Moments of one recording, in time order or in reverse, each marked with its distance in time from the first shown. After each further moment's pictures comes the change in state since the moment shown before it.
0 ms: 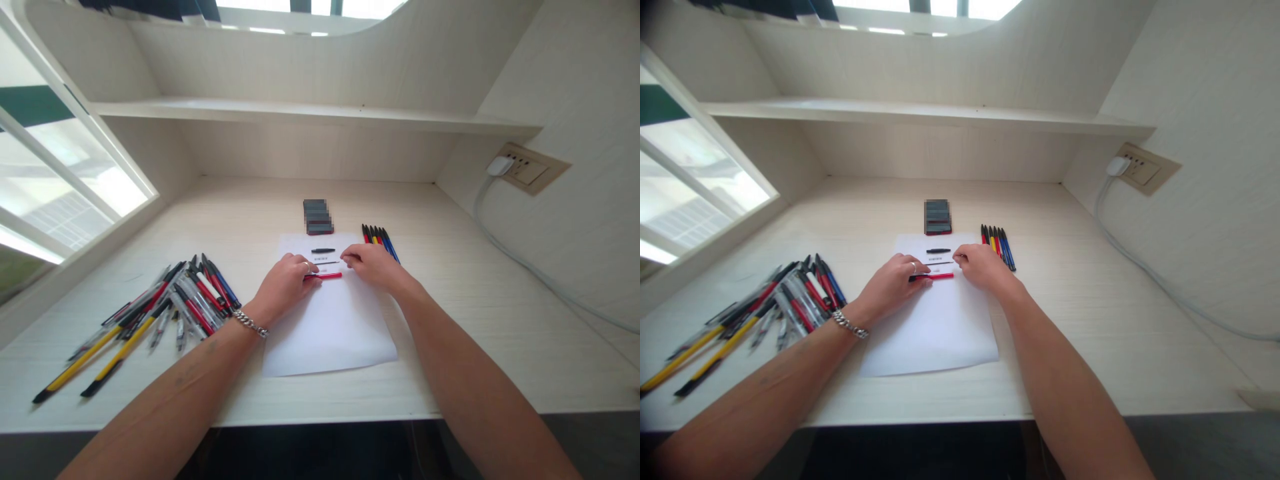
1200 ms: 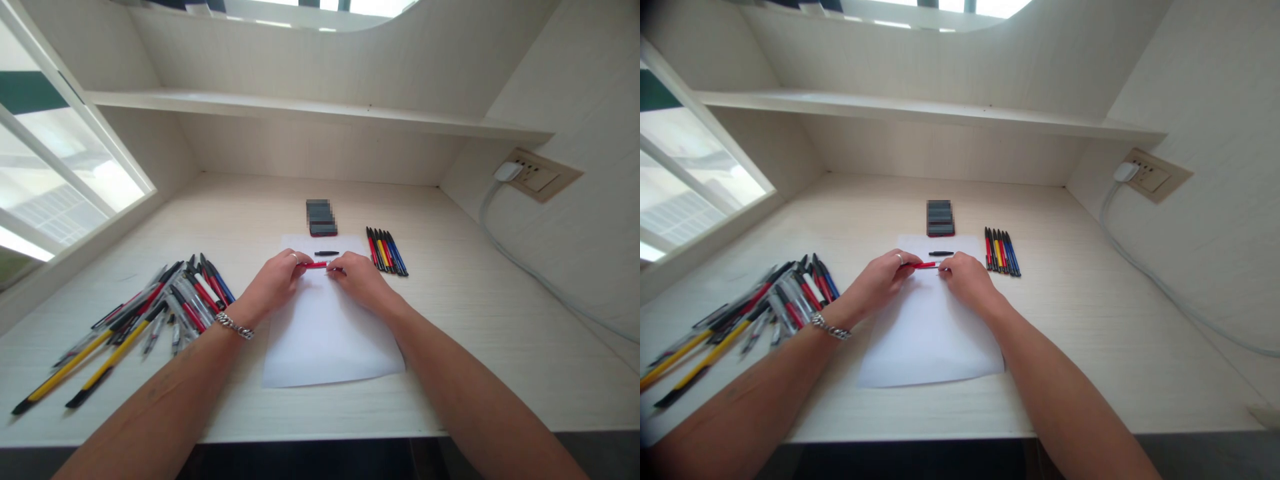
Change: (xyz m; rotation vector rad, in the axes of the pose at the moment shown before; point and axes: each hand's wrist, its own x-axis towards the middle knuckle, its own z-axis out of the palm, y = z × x) left_hand 0.001 -0.026 -0.010 -0.166 0.051 -0.031; right_hand 0.002 -0.020 0.037 -0.086 0.031 -0.055
